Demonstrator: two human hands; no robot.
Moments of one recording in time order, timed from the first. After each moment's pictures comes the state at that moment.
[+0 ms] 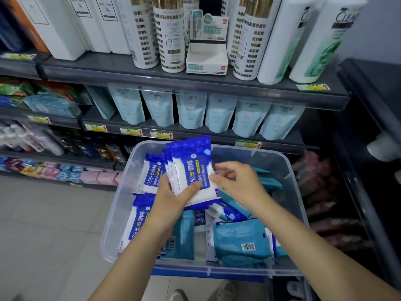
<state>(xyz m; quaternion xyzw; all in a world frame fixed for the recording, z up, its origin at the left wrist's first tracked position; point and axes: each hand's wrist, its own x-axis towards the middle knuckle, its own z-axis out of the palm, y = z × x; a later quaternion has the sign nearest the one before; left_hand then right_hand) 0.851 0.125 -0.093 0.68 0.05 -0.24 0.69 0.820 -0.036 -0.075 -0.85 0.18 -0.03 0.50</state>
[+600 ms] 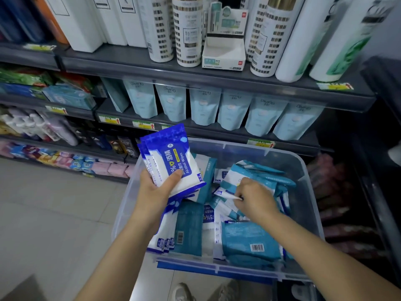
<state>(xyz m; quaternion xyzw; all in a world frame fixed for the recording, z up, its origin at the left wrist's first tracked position) 0.868 0.164 -0.094 0.66 0.11 -0.17 0.72 0.810 -0.056 -0.134 -0.99 0.08 0.08 0.11</state>
